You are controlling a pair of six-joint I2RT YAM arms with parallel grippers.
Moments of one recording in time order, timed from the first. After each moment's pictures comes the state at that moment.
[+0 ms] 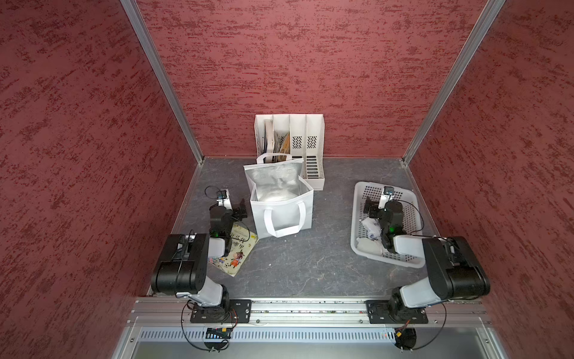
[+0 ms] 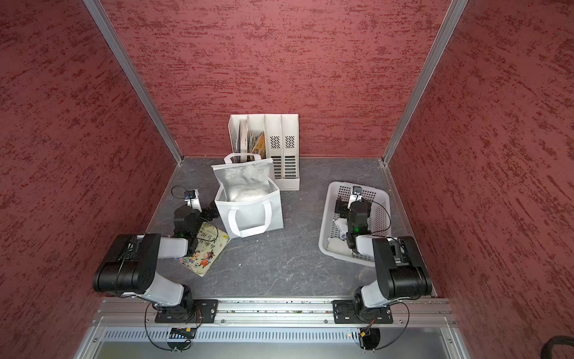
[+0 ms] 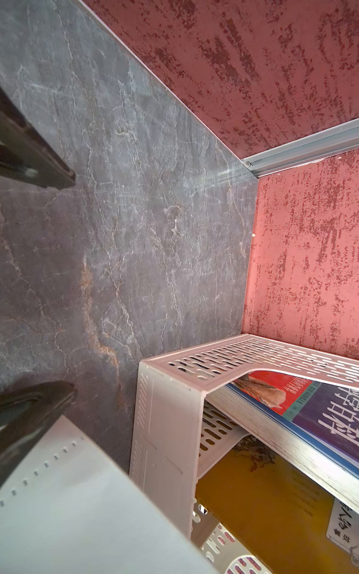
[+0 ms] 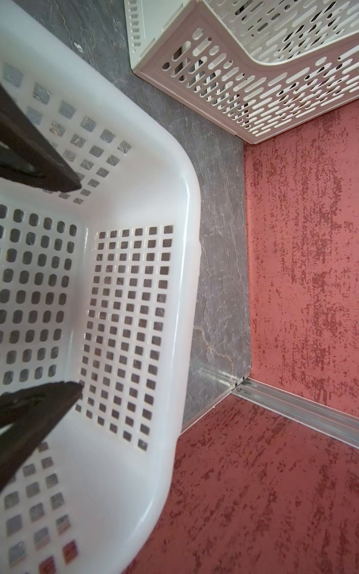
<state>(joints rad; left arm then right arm) 0.03 1.53 0.36 0.89 -0.03 -0.10 0.06 1.50 0.44 0.76 0.18 0.06</state>
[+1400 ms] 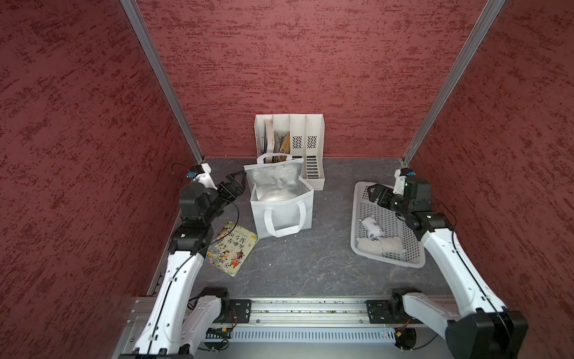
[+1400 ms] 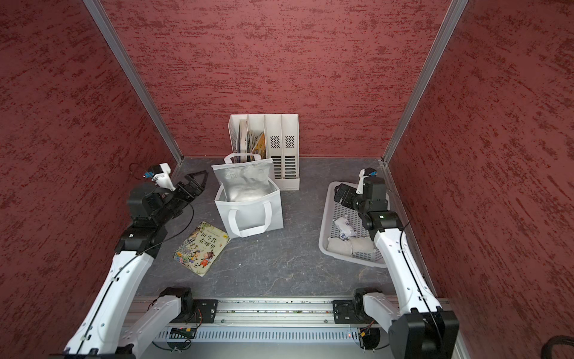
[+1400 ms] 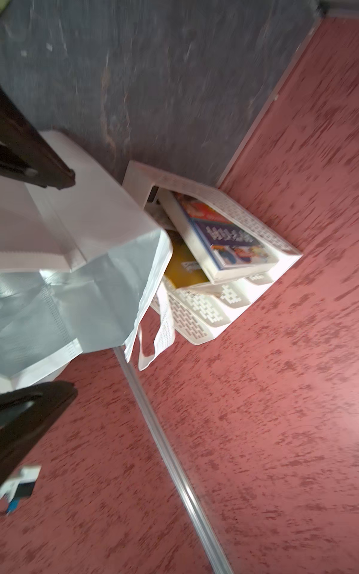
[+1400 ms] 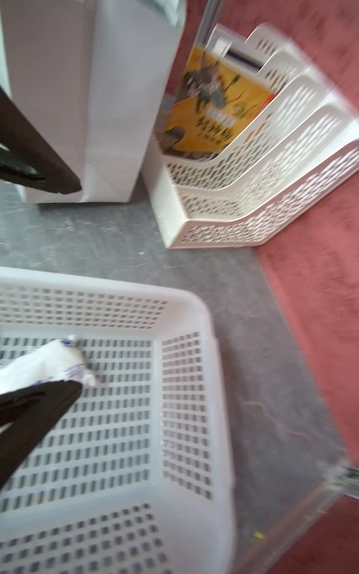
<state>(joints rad) -0.07 0.93 0.97 -0.26 0.30 -0.78 0.04 1.12 0.99 -0.55 -0.17 0.44</state>
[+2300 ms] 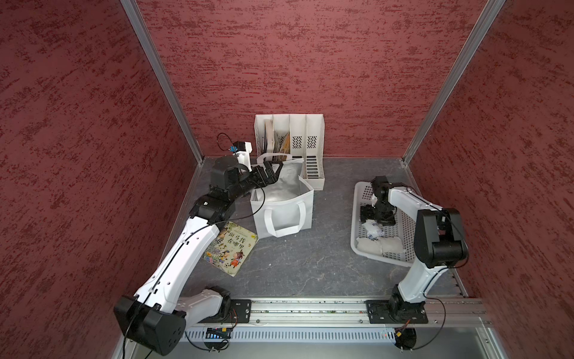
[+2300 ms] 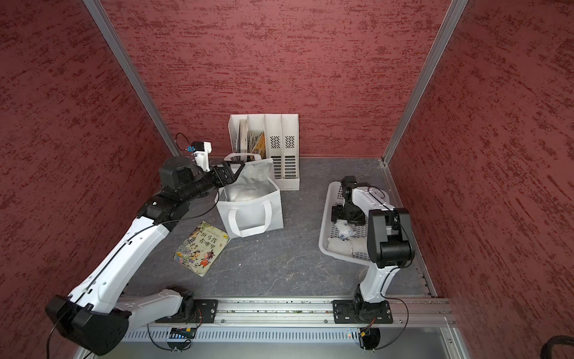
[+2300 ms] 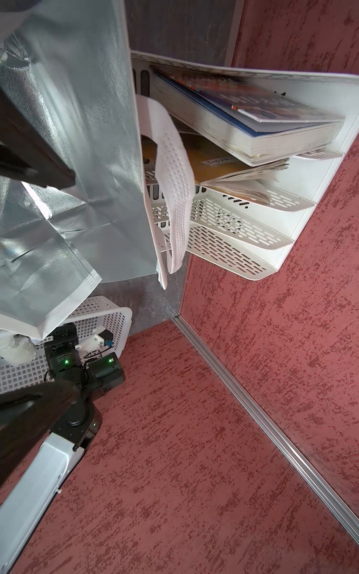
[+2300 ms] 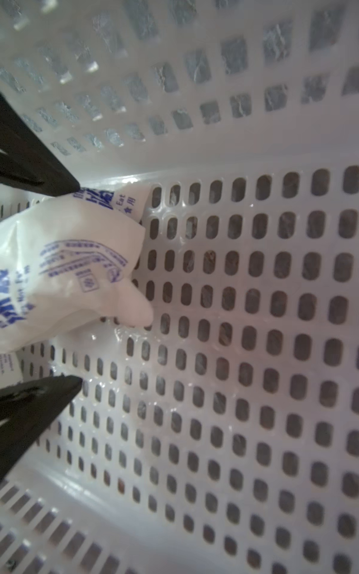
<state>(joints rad) -0.33 1.14 1.20 -0.29 0.28 -0.62 0.04 1.80 1.21 -0.92 0.01 0.21</state>
